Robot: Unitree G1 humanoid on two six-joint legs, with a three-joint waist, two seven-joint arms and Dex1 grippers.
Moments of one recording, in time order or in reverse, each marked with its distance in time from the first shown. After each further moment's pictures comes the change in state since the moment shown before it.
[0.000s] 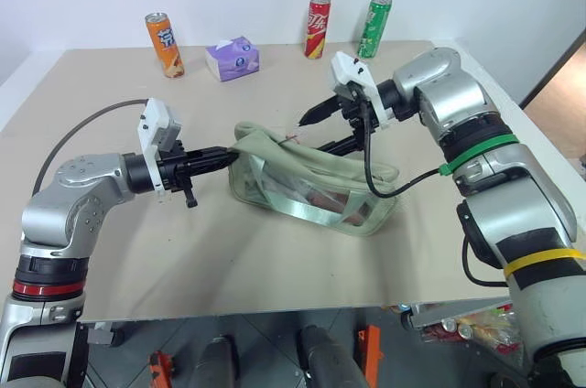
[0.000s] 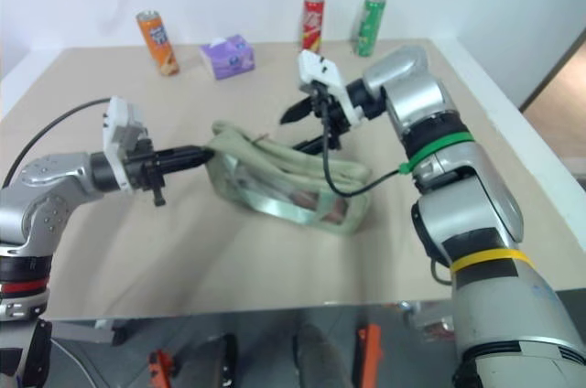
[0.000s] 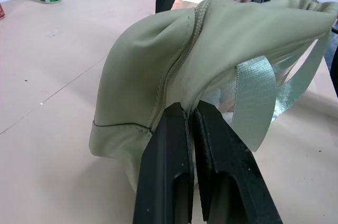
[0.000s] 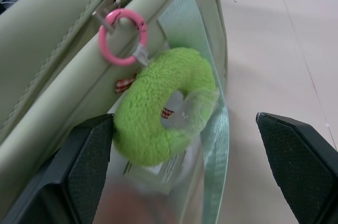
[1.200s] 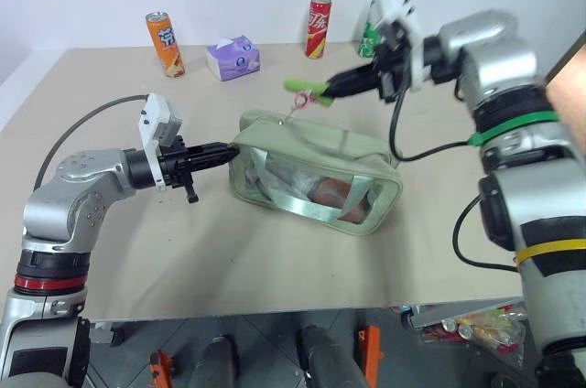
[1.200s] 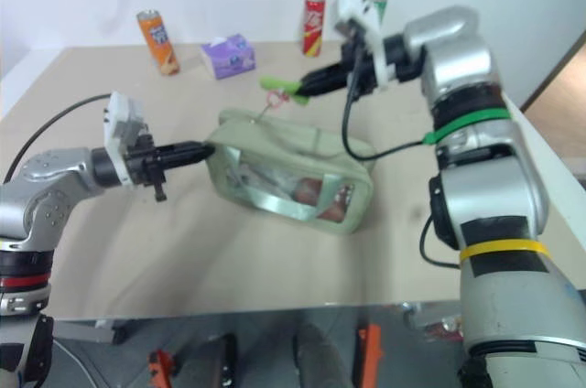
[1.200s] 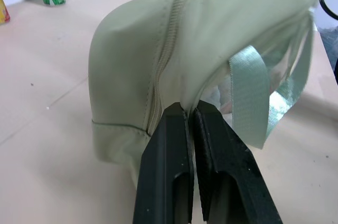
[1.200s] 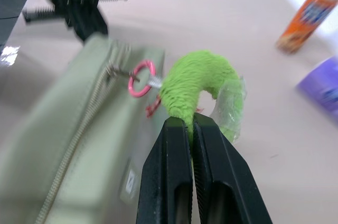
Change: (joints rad) left arm -0.049 -0.007 -0.013 0.034 0.005 -0.009 -0.005; right arm -0.144 -0.088 -0.245 0.092 -0.067 -0.004 0.003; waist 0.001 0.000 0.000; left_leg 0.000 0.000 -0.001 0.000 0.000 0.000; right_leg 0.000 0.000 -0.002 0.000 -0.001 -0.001
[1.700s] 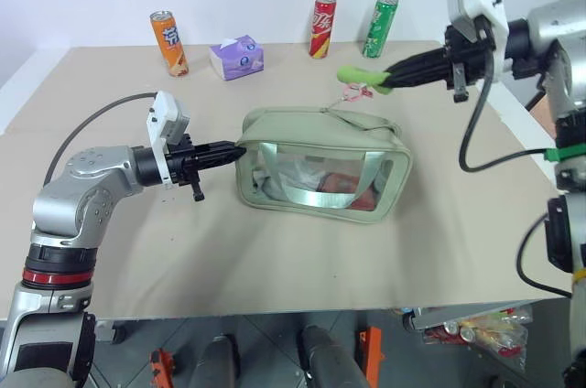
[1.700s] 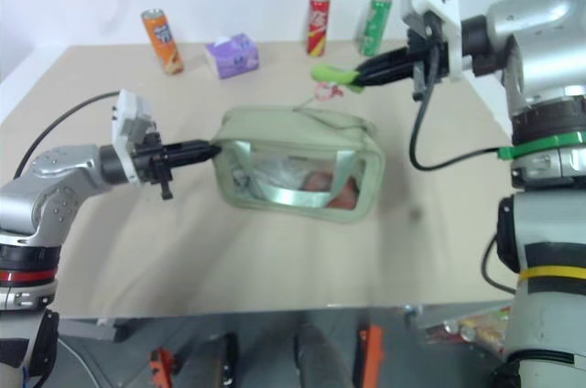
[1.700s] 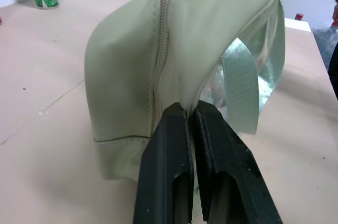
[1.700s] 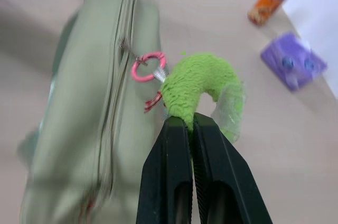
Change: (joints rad) left arm -0.011 -0.010 -0.026 0.013 -0.001 -0.005 -0.005; right arm 0.234 -0.315 0.011 -0.417 0.057 0.034 0.006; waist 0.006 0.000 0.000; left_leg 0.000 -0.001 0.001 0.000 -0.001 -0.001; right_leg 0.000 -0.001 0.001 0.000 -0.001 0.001
